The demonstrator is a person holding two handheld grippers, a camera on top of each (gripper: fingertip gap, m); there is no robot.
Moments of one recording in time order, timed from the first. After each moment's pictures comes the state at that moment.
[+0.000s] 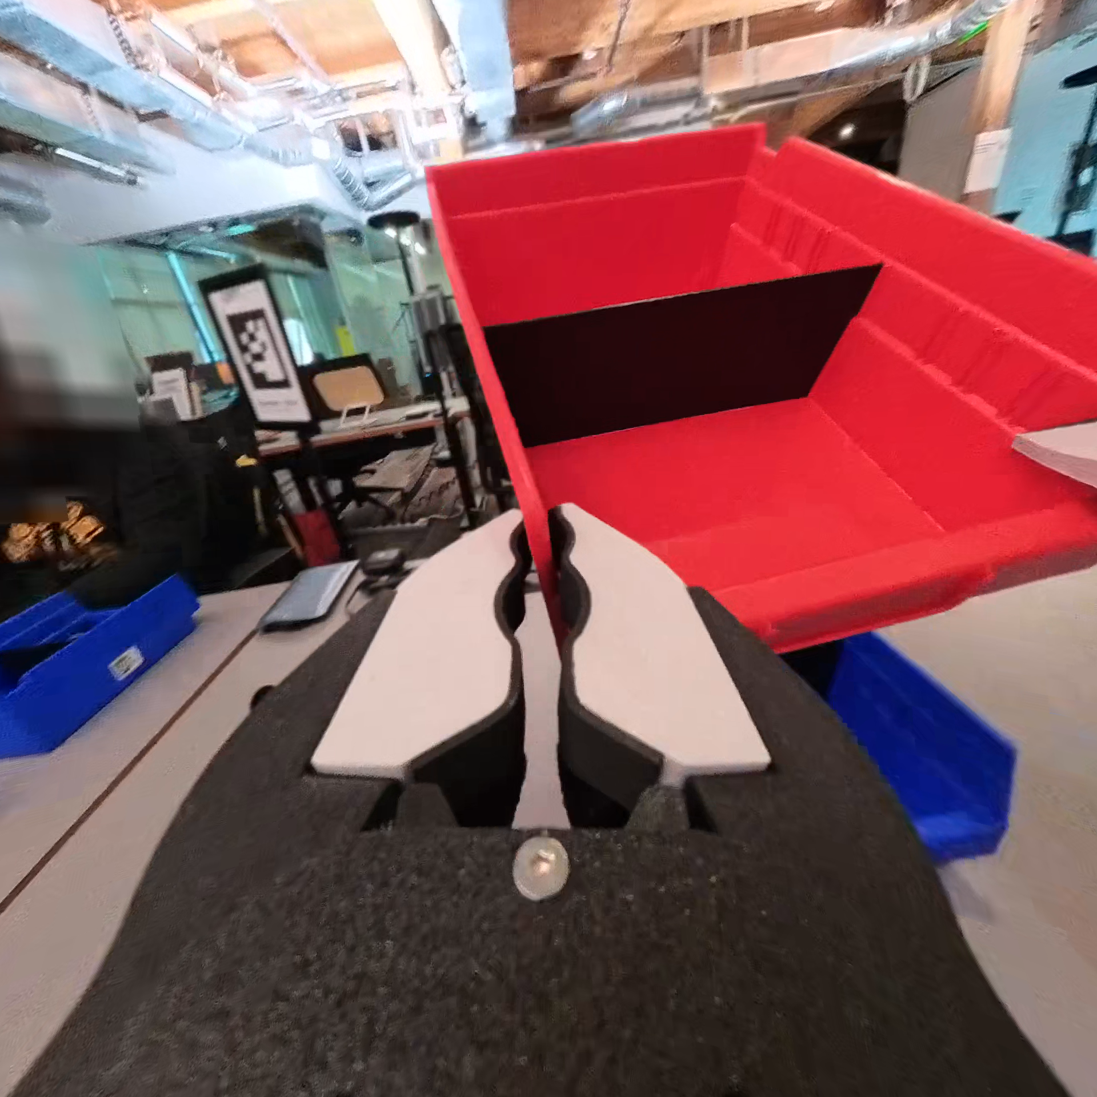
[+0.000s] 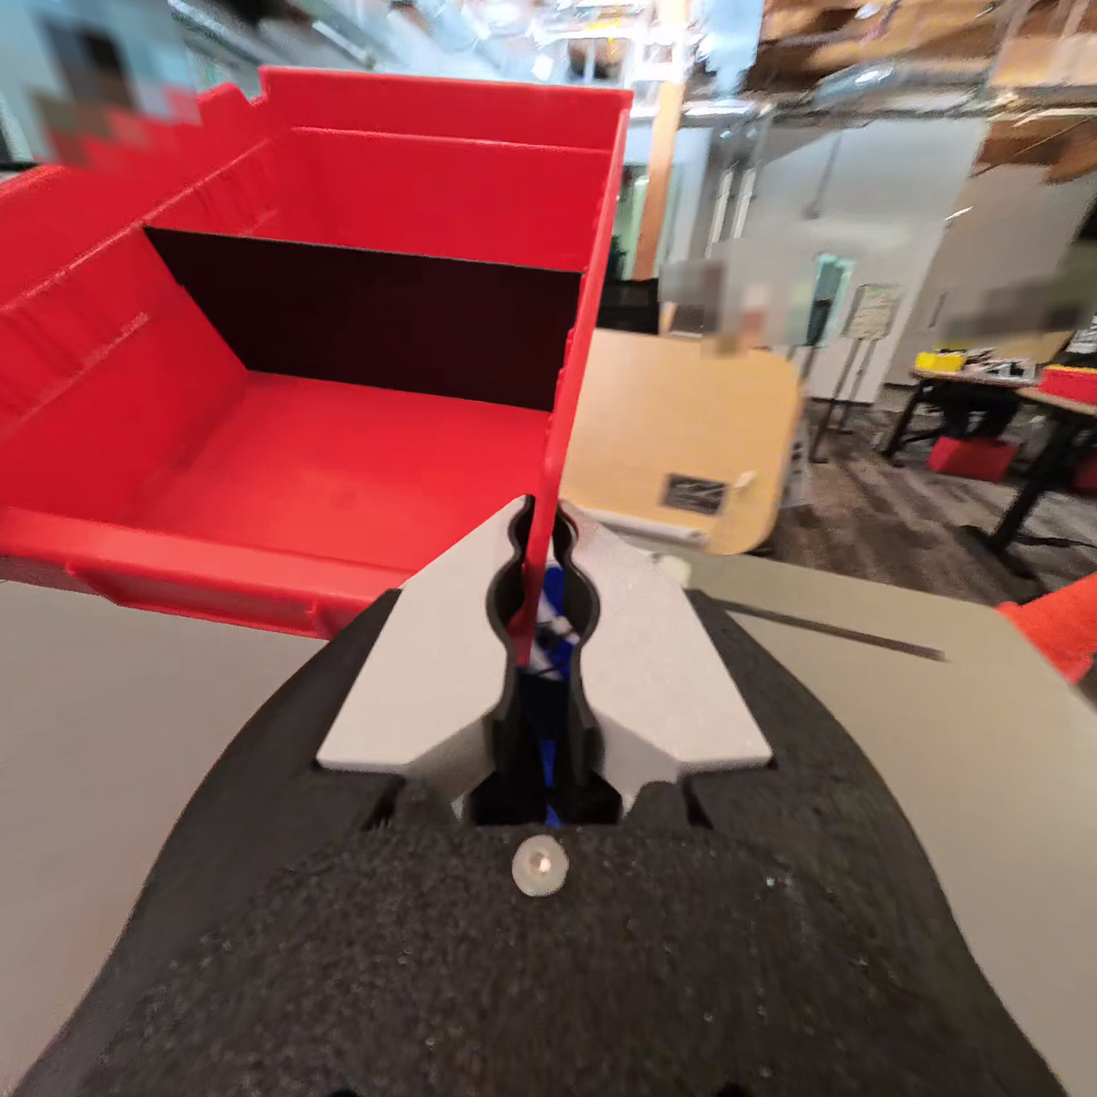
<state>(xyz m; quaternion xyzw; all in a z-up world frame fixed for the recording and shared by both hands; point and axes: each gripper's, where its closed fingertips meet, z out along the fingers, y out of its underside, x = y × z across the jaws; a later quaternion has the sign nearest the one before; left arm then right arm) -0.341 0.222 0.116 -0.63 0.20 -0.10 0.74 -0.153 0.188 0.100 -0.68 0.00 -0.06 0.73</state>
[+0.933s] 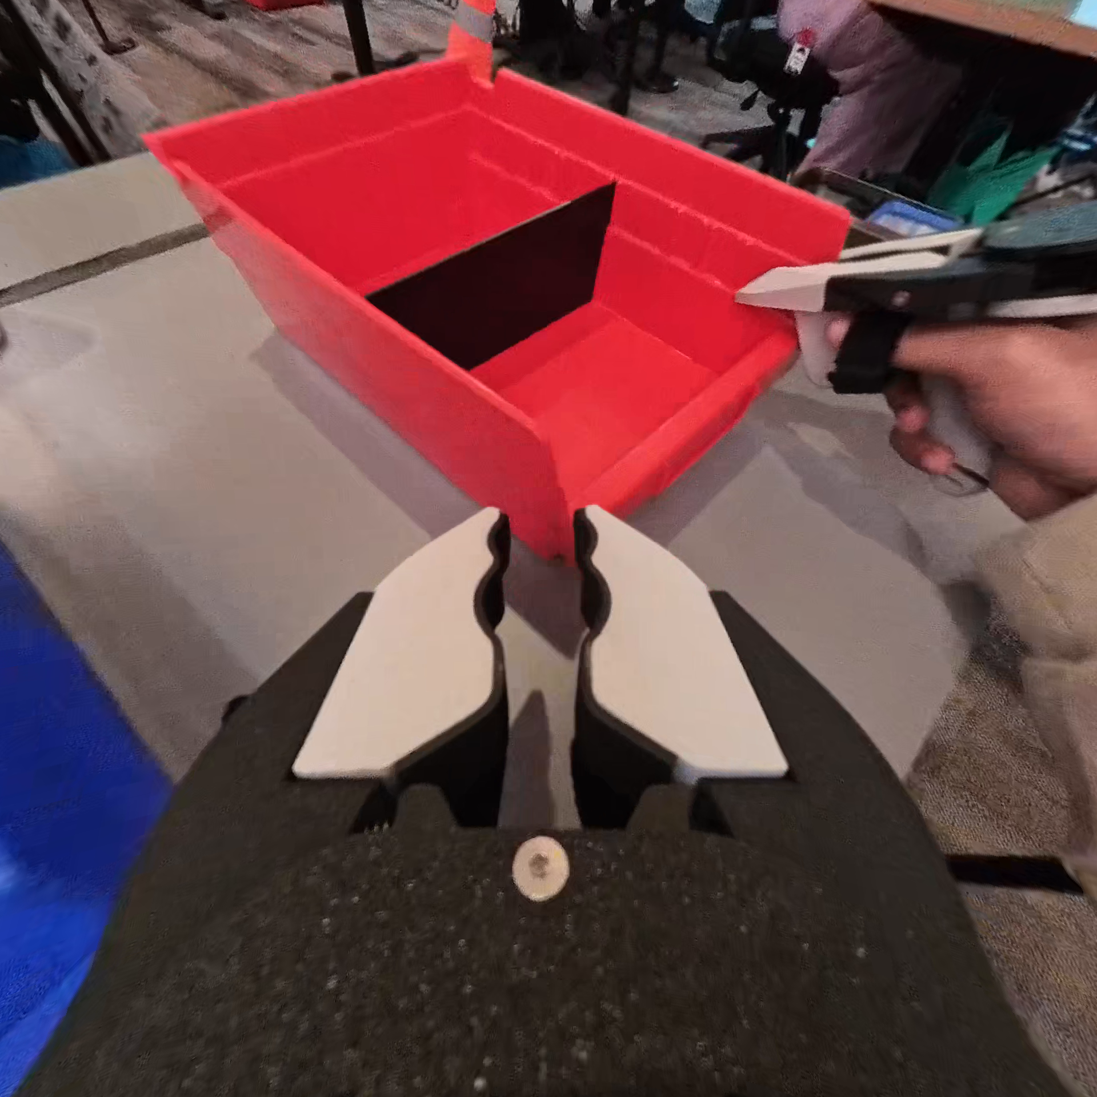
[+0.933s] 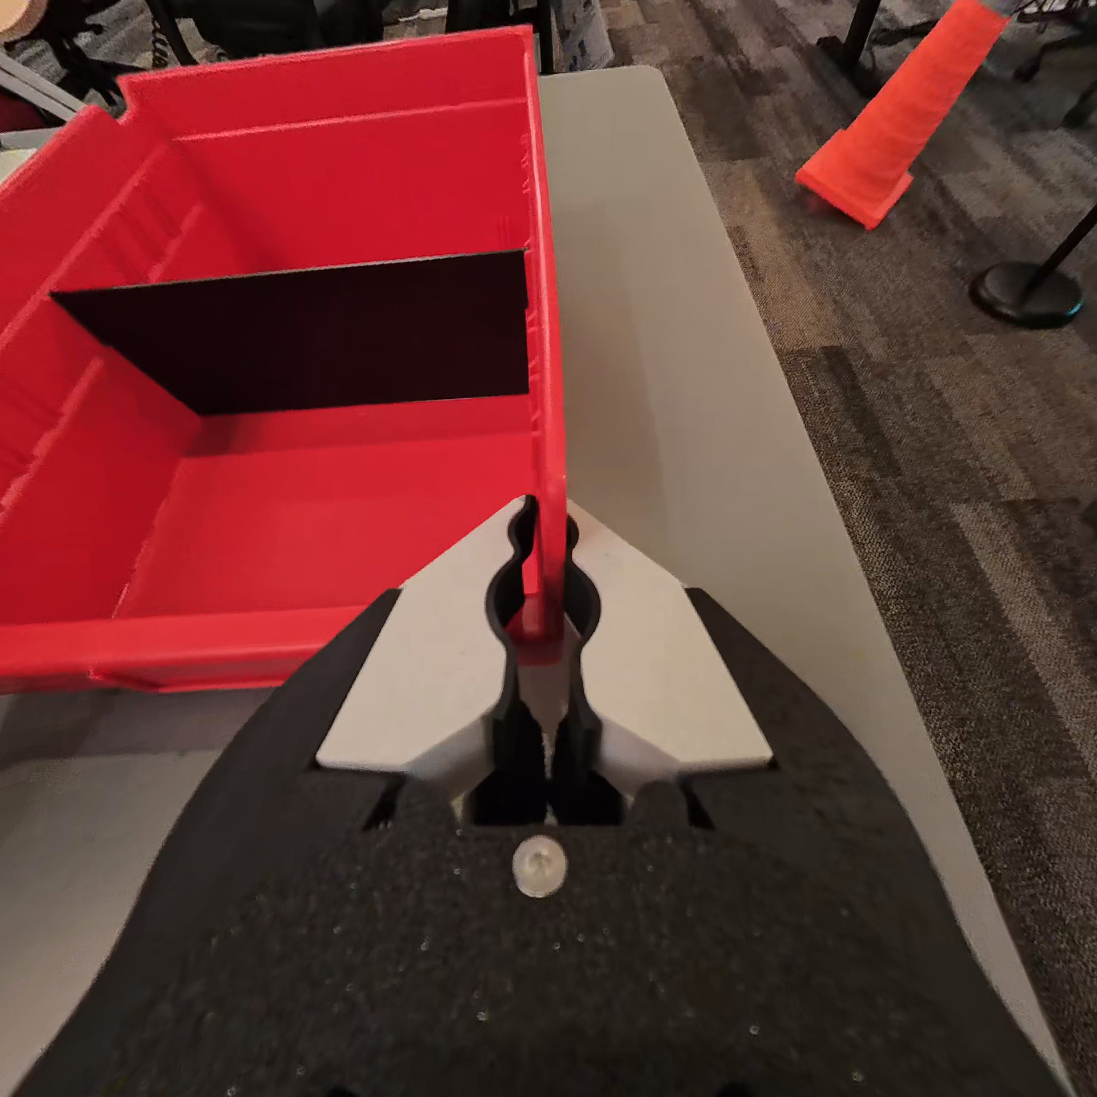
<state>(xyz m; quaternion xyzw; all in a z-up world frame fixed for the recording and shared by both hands) 0.024 0.112 -0.107 -0.71 0.47 -0.31 0.43 0.236 0.075 -0.143 -0.83 0.20 -0.08 0.51</state>
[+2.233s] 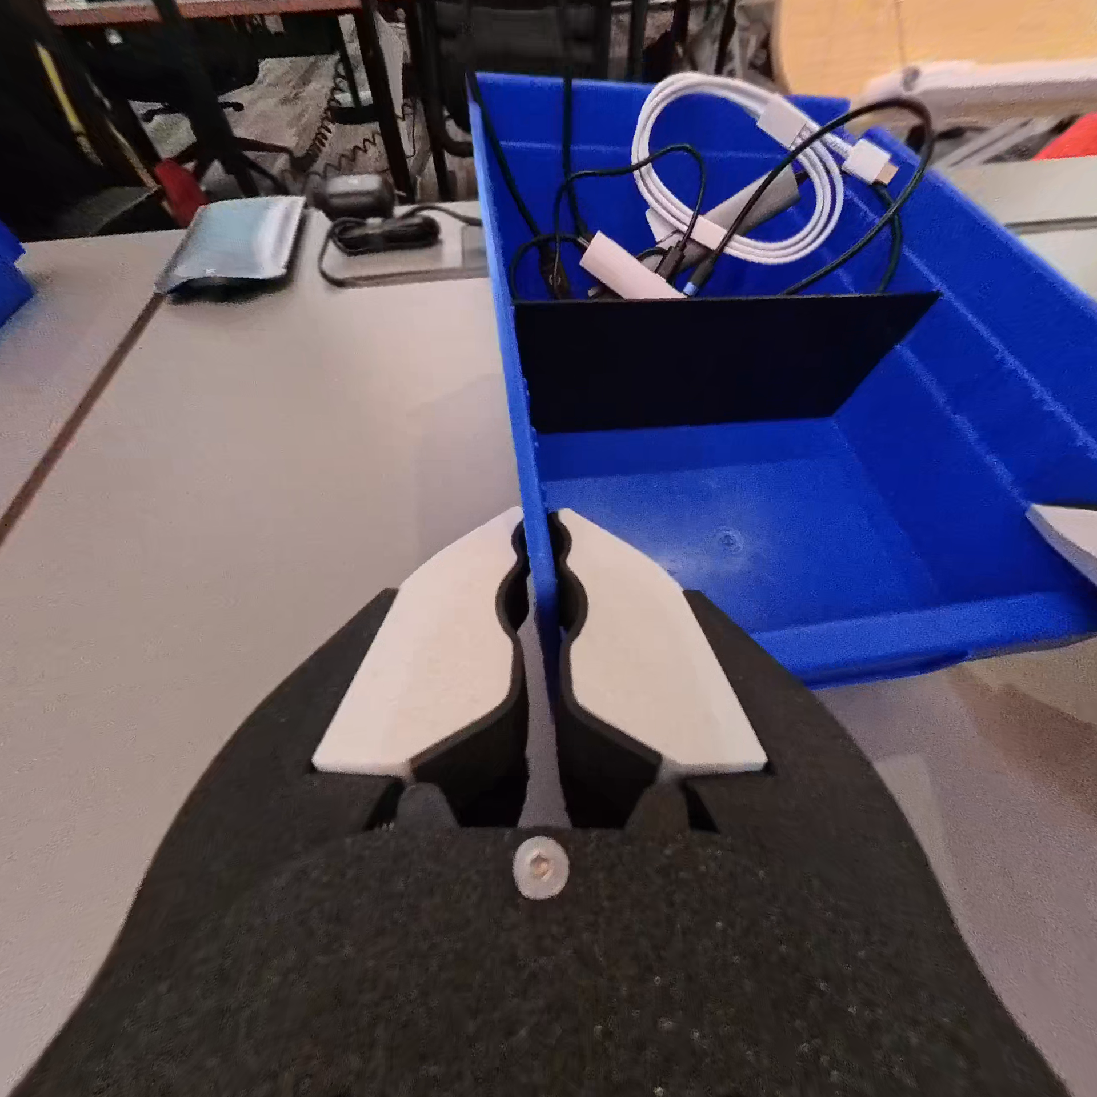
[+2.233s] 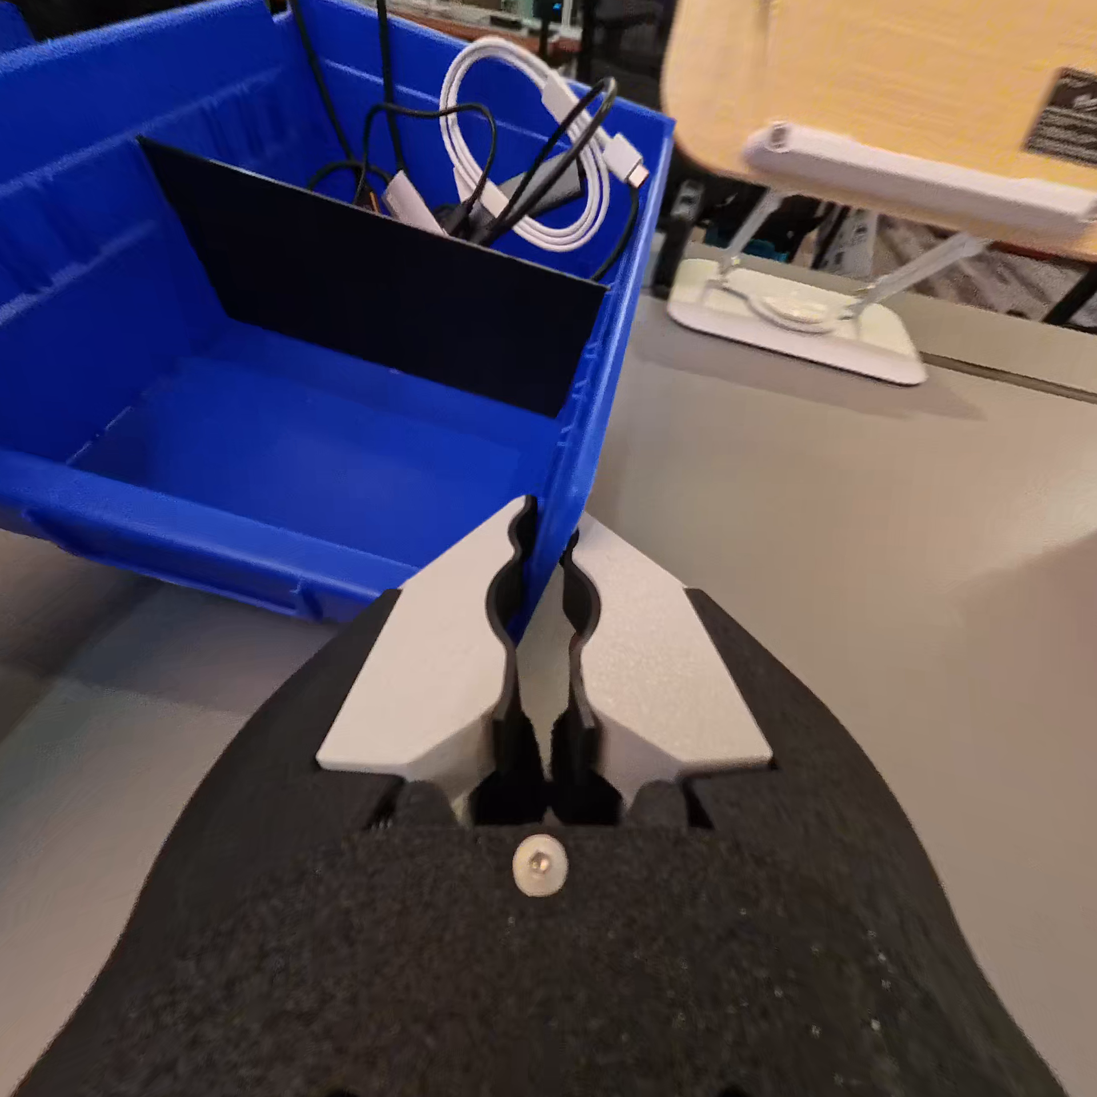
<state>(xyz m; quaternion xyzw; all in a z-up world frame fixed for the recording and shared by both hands) -0.479 0.390 -0.094 -0.80 0.22 -0.13 0.54 -0.301 0.318 -0.122 -0.81 0.03 -0.10 0.58</state>
